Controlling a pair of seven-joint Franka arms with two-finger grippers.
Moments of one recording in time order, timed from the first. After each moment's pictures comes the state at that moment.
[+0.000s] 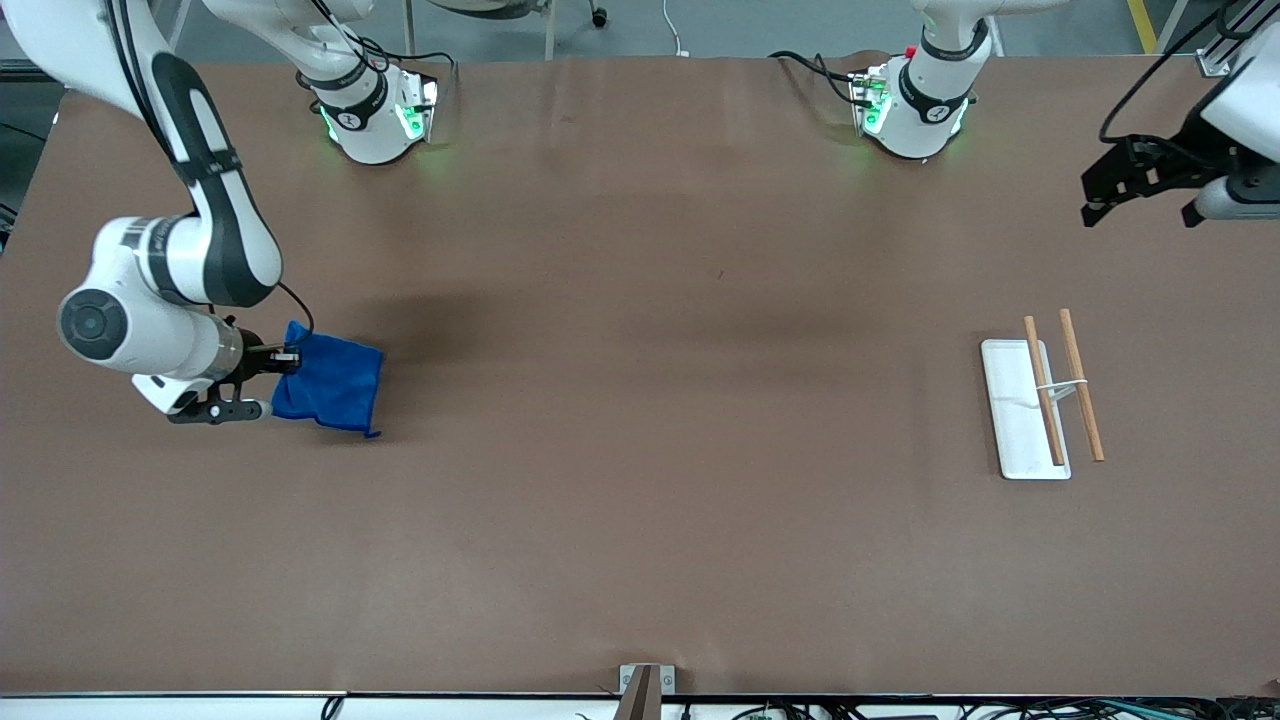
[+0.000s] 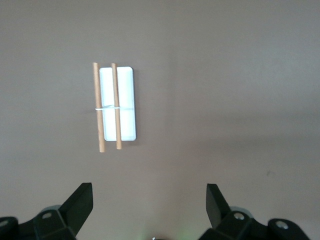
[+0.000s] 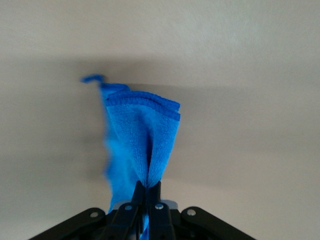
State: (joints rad) left arm 0.04 -0.08 -0.18 -1.56 0.02 1.48 -0.06; right arm 0.04 0.27 -0.04 -1.95 -0.01 1.99 -0.05
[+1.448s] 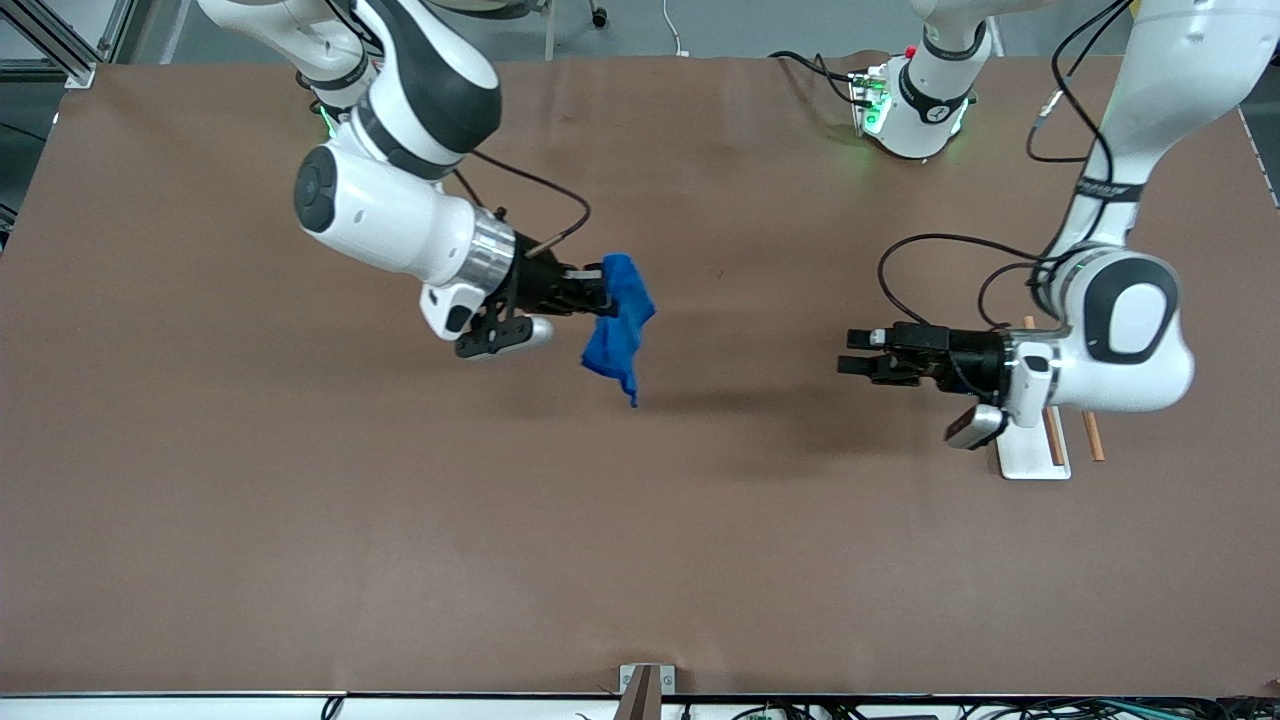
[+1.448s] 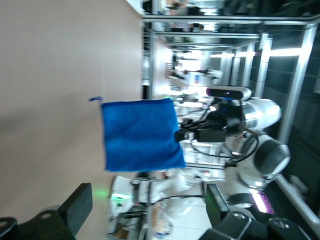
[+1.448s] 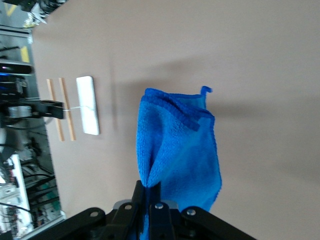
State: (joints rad) left arm 0.15 0.49 -0.22 -1.82 -1.40 1.56 0.66; right arm 0.24 0.31 0.42 -1.71 0.67 2.32 0.31
